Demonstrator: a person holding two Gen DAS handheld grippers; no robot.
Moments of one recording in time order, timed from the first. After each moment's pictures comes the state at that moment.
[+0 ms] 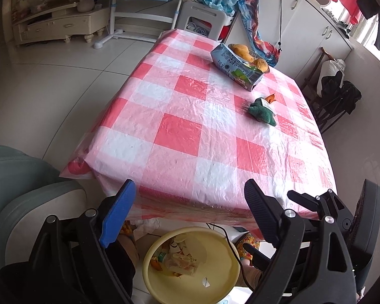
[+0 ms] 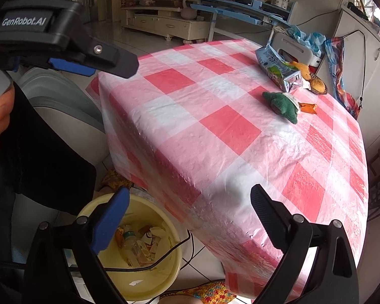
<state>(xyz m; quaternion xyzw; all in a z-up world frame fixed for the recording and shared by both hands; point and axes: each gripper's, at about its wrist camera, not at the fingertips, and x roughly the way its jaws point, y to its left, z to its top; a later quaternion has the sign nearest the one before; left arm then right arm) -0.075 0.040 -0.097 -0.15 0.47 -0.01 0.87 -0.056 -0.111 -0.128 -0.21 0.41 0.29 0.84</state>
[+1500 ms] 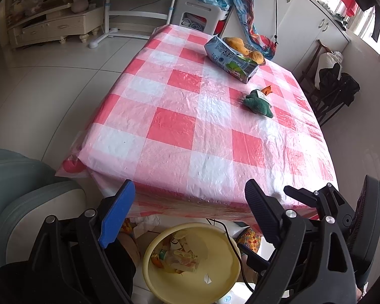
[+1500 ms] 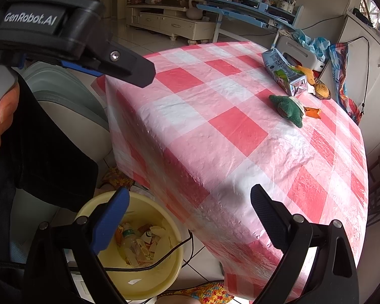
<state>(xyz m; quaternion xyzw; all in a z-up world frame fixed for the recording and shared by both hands) -0.074 0.032 -0.100 -0.14 0.47 -0.02 0.87 -0.059 -0.104 -0.129 -0.22 0.41 0.30 0.84</state>
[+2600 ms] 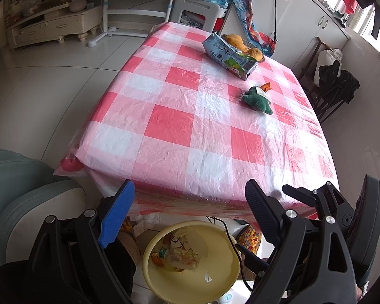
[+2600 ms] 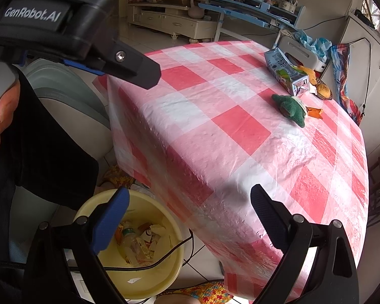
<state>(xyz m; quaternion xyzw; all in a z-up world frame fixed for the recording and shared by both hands) -0.076 0.029 -0.103 -0.13 0.48 -0.02 0.87 -0.063 -0.105 -0.131 -0.23 0.41 0.30 0.83</state>
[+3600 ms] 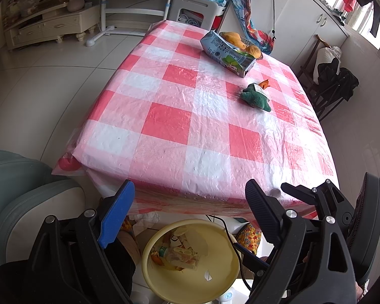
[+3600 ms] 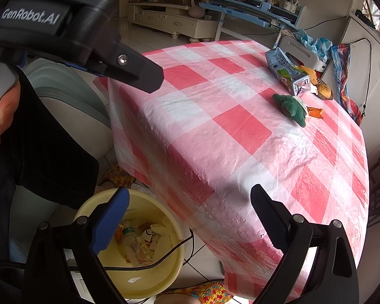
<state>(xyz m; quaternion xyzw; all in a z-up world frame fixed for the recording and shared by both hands) -0.077 0.026 -0.105 -0.13 0.48 -0.02 0.87 -0.062 -0.105 -0.132 -0.23 0.41 0.30 0.83</state>
